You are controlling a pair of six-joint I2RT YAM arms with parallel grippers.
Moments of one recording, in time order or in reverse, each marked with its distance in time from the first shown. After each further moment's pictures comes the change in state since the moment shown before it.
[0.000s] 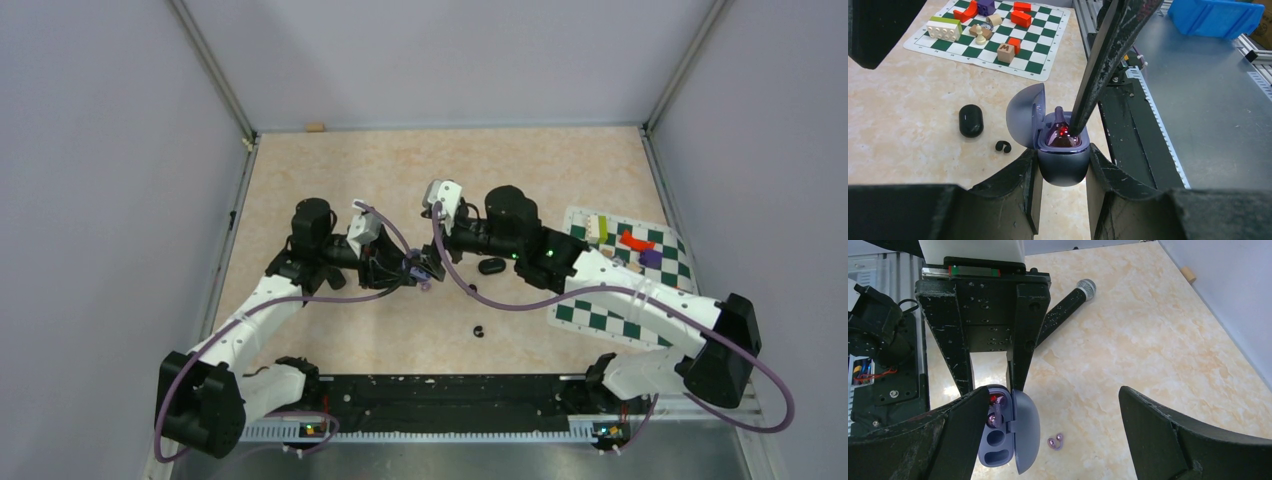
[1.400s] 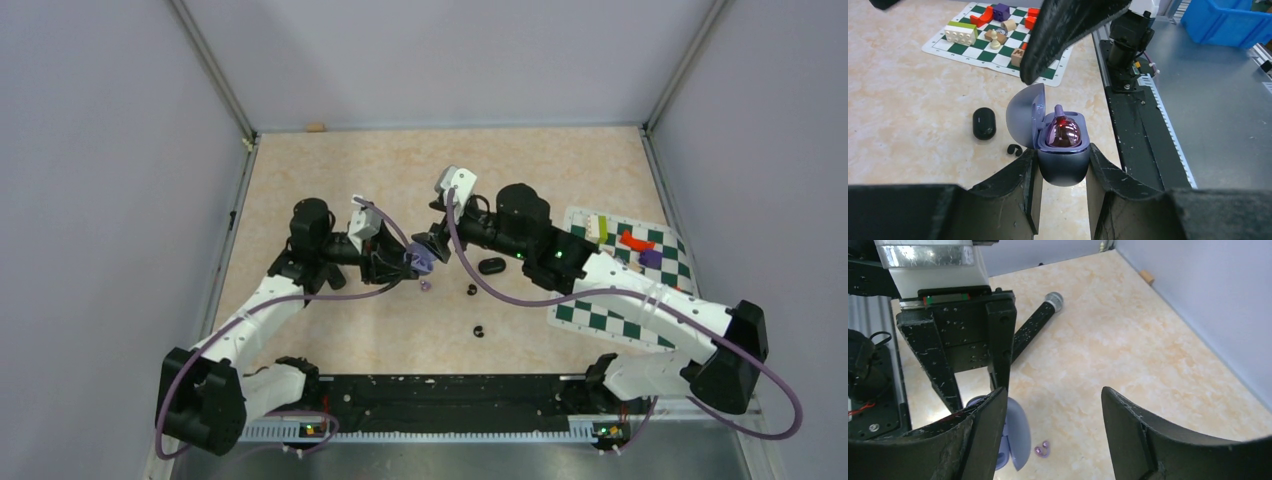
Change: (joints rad) left arm 0.003 0.013 -0.022 0.158 -0.054 -0.112; right arm -0.005 -0.030 -0.001 0.033 0.116 0.059
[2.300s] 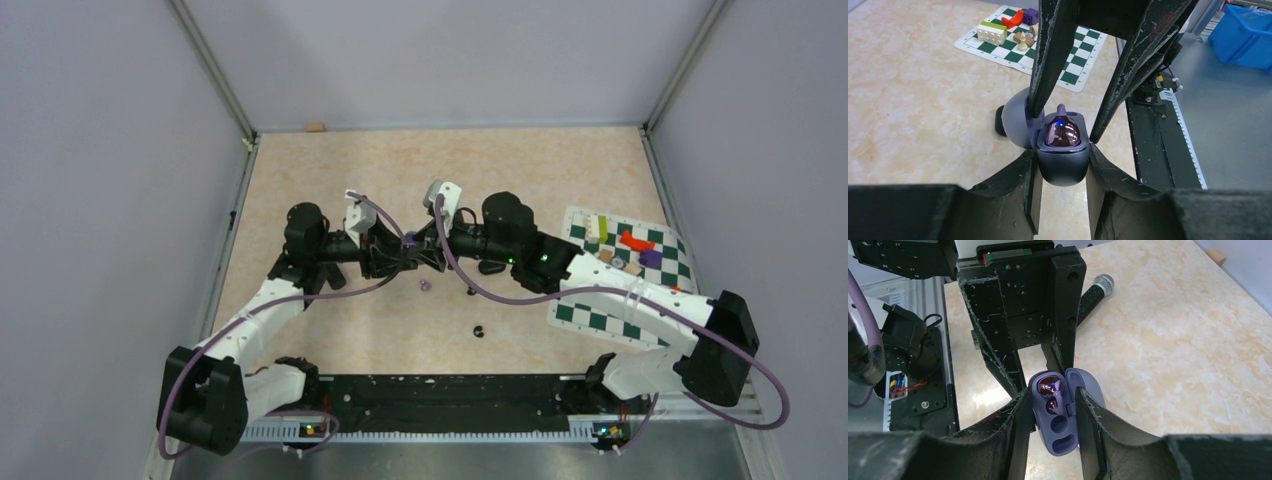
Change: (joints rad) left arm 0.020 0.001 -0.054 0.175 -0.073 -0.143; right arm 0.007 0.043 -0.051 0.047 -0.127 0.085
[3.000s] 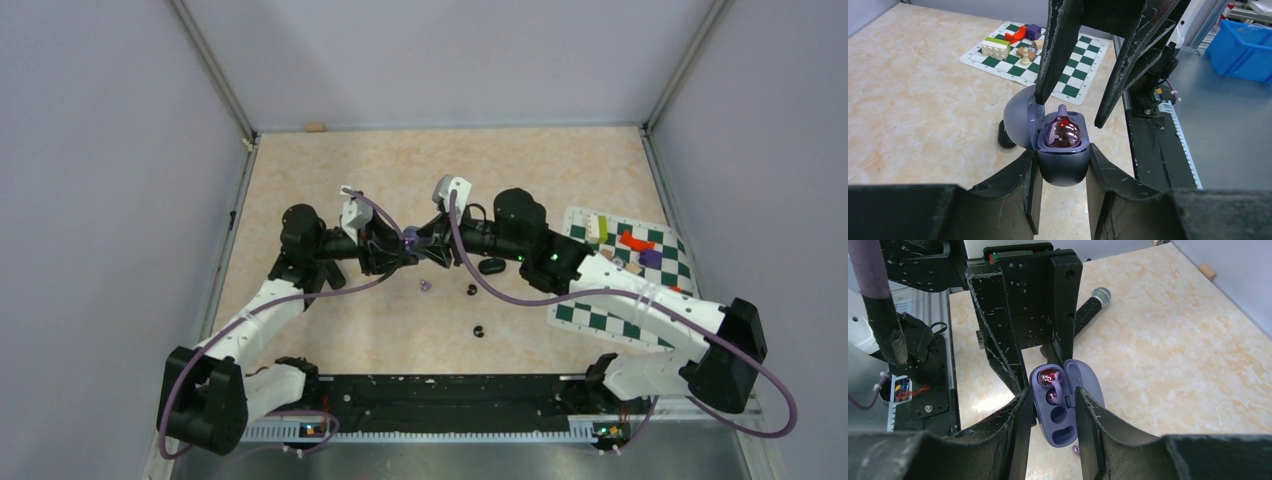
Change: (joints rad) left arm 0.001 0.000 -0.006 0.138 -0.010 -0.116; right arm -0.023 -0.043 0.000 0.002 -0.034 -0.005
